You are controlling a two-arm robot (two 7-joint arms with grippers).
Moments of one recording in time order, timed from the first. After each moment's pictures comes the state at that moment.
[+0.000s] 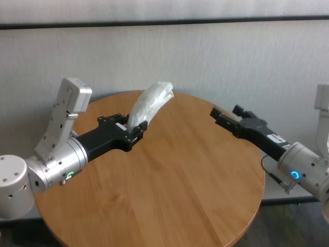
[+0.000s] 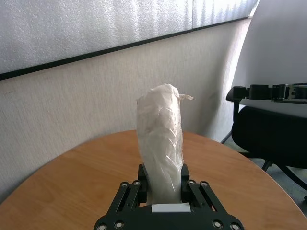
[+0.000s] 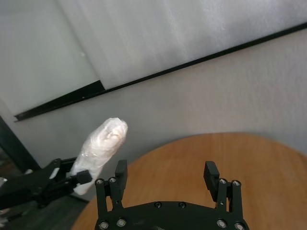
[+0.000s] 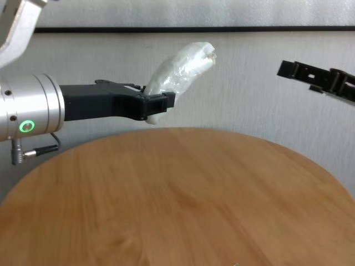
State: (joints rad) left arm -0.33 0.42 0.40 -1.53 -0.38 0.13 -0.46; right arm 0.20 0.44 -0.26 -1.55 0.83 0.17 0.37
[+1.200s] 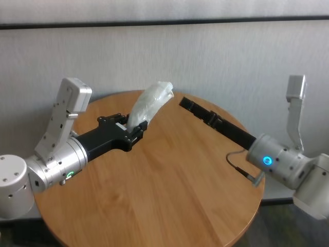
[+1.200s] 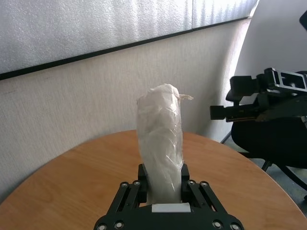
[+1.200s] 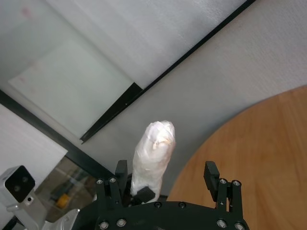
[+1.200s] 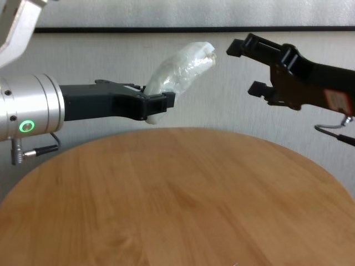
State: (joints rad) left arm -0.33 0.42 0.40 -1.53 -0.38 0.13 -0.46; right arm 0.29 0.33 -0.30 -1.52 1.14 0.41 0.32
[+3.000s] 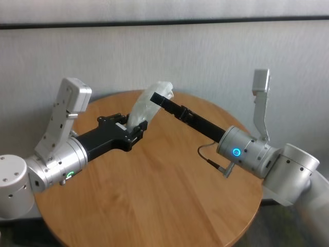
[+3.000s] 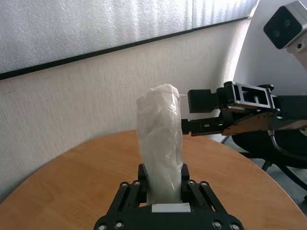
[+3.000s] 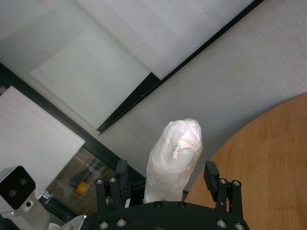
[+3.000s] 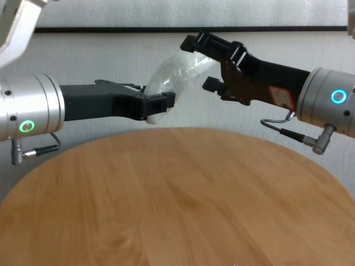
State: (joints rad) left arm -0.33 0.42 0.40 -1.53 -0.38 0.13 -0.46; right arm 0.44 0.28 -0.45 -1.33 1.18 0.35 0.40
